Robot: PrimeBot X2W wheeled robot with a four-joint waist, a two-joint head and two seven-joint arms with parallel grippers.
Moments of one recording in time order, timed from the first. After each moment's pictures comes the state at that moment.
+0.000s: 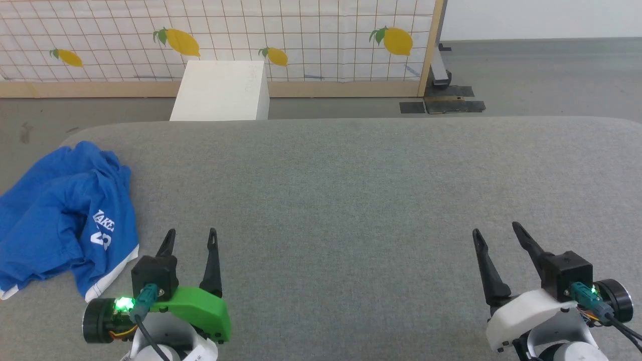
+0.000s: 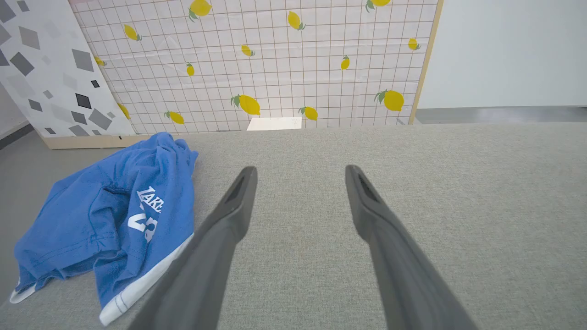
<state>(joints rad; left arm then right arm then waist) -0.01 0.05 -0.02 0.02 -0.03 -0.01 -0.02 0.02 -0.05 0.00 0.02 0.01 0.13 -0.01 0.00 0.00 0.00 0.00</state>
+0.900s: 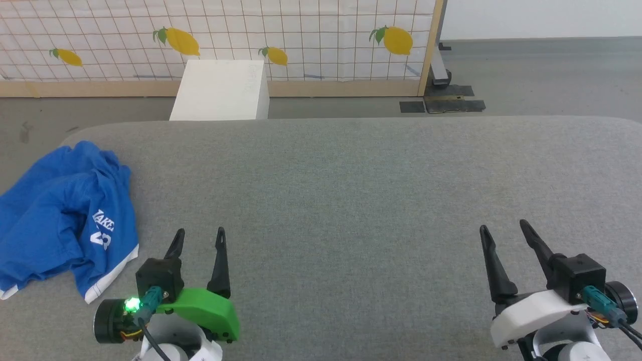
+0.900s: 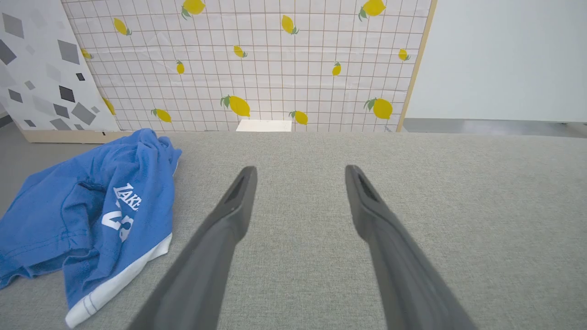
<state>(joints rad) -0.03 0.05 -0.06 0.06 -0.09 0.01 -0.07 0.02 -0.05 -0.02 0.04 0.04 0.13 -0.07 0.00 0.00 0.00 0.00</state>
